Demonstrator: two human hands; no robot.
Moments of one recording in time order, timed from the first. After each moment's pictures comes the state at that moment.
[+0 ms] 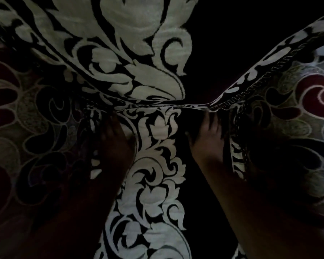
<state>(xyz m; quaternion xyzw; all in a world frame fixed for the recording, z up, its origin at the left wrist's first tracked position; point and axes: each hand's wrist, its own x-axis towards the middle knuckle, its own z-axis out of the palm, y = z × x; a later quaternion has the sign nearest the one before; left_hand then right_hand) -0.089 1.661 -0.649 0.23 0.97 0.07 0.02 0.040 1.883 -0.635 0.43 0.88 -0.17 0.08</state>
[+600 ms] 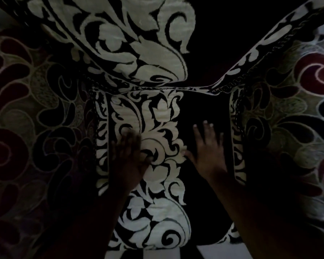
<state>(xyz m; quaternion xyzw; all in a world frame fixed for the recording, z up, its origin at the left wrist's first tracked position) -0.011 1.599 -0.660 0.37 0.92 0.04 0.07 0.125 1.847 -0.644 0.28 0.94 -0.10 0.17</state>
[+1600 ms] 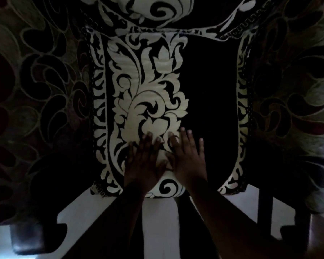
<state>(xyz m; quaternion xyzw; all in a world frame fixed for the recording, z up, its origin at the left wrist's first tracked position) 0.147 1.548 -0.655 0.39 0.91 0.03 0.14 0.234 1.703 -0.648 0.24 0.94 -0.13 0.19</state>
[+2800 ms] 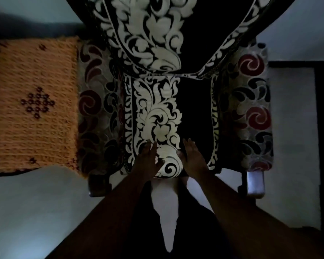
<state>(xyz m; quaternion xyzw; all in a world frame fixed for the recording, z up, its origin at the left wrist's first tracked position) 0.117 1.532 -0.462 0.27 0.86 0.13 0.42 0.240 1.711 -0.470 0.35 0.83 -0.38 0.23</state>
